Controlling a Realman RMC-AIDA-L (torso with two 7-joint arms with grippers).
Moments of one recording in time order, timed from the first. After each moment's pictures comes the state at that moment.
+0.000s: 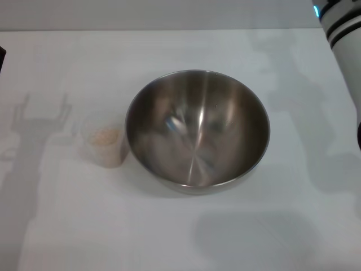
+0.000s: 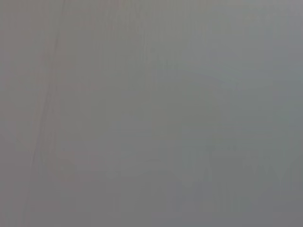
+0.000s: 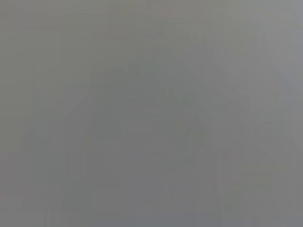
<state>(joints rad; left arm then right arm) -0.32 -2.08 -0.56 -0.26 1.95 1.62 -0.05 0.44 2.08 -1.97 -1.06 0.90 -0.66 -0.66</state>
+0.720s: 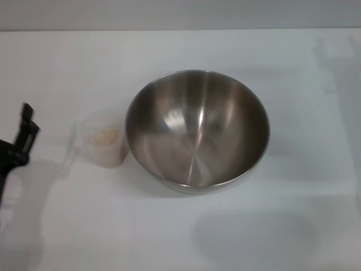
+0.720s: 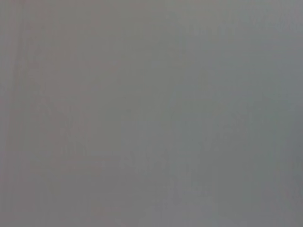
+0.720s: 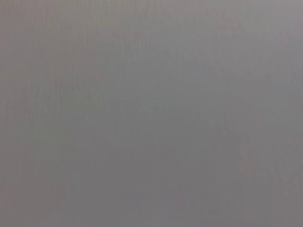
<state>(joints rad) -0.13 -2.08 -0.34 -0.34 1.95 1.58 0.05 0.50 2.08 -2.01 -0.38 0.82 -1.34 0.08</state>
